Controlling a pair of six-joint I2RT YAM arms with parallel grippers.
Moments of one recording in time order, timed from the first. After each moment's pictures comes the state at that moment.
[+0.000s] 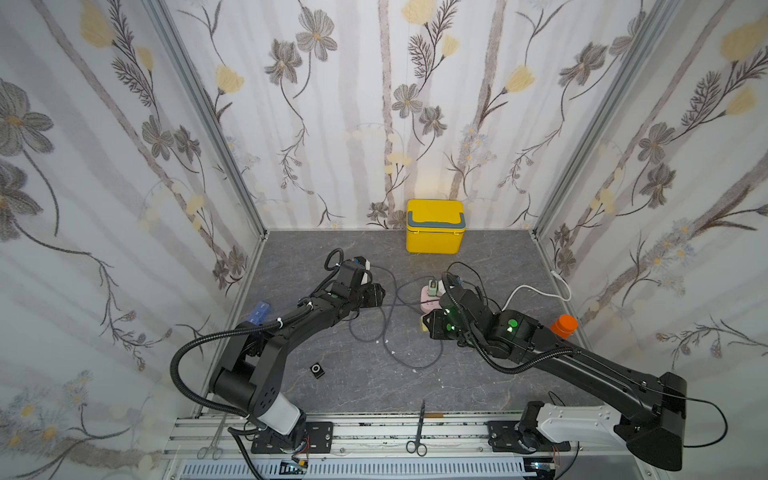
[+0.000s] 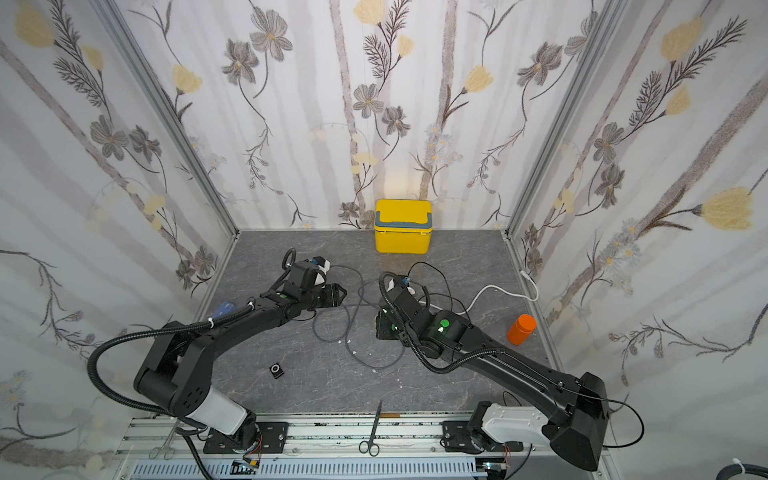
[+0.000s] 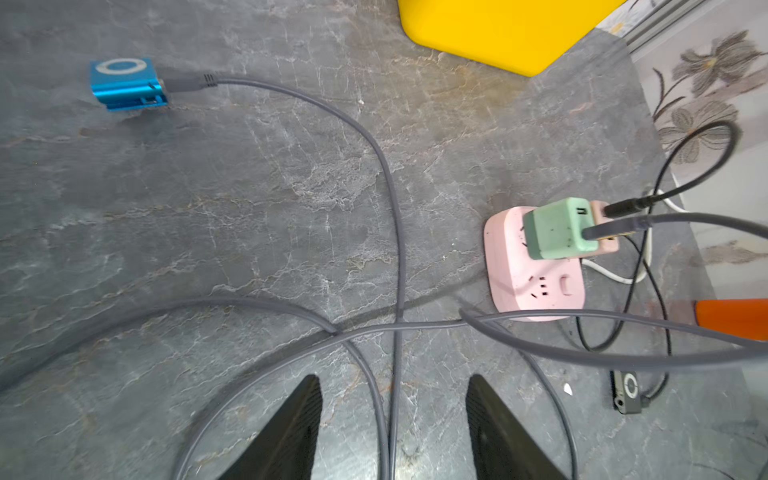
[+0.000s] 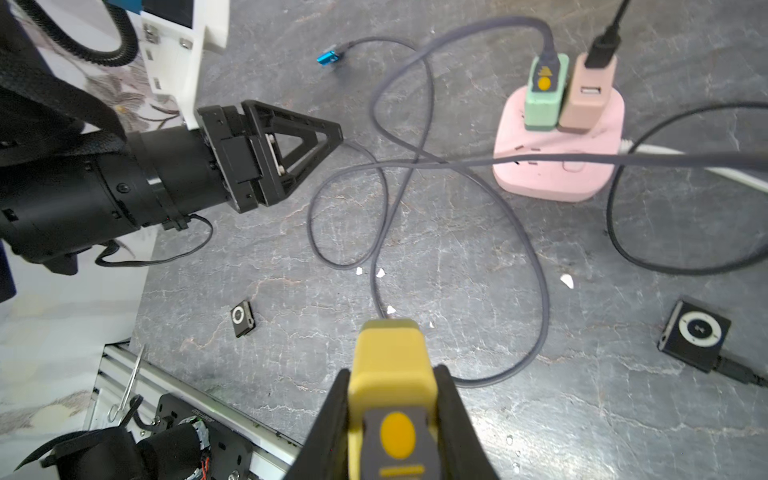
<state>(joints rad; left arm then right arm) -0.48 1.61 0.94 -0.09 0.14 -0.47 0.96 1.20 1.06 -0.67 0.19 0.87</state>
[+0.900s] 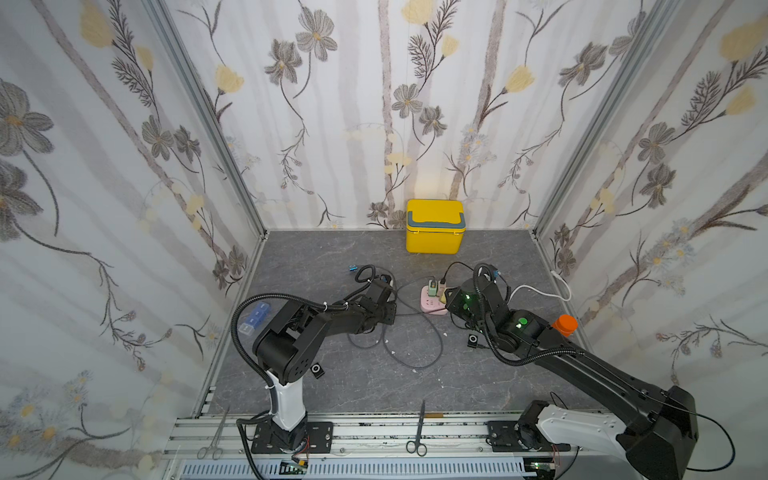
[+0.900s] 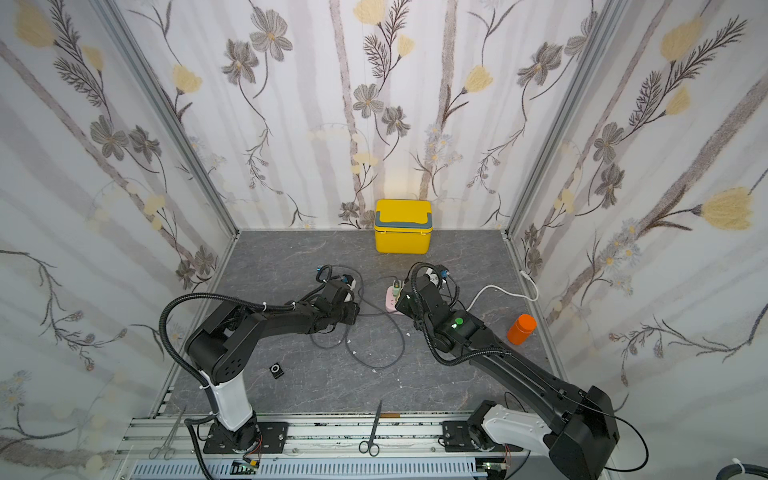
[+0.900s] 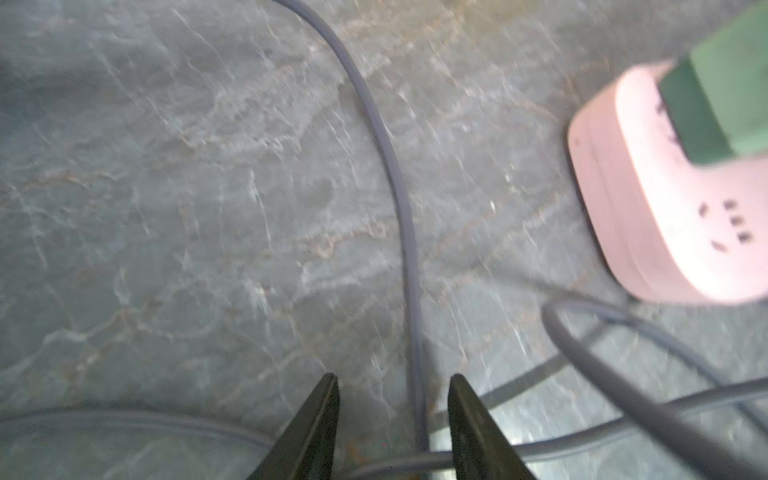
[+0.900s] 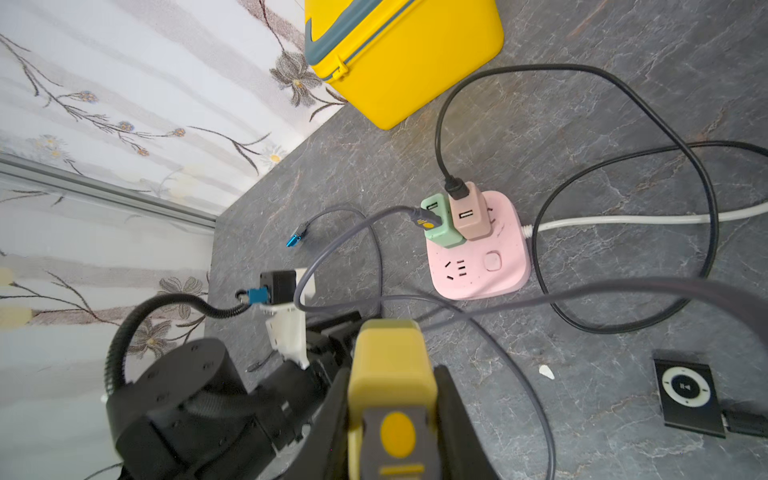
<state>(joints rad) -0.65 1.82 0.89 0.05 -0.05 -0.29 0.75 1.16 0.95 -0.41 0.35 1.05</state>
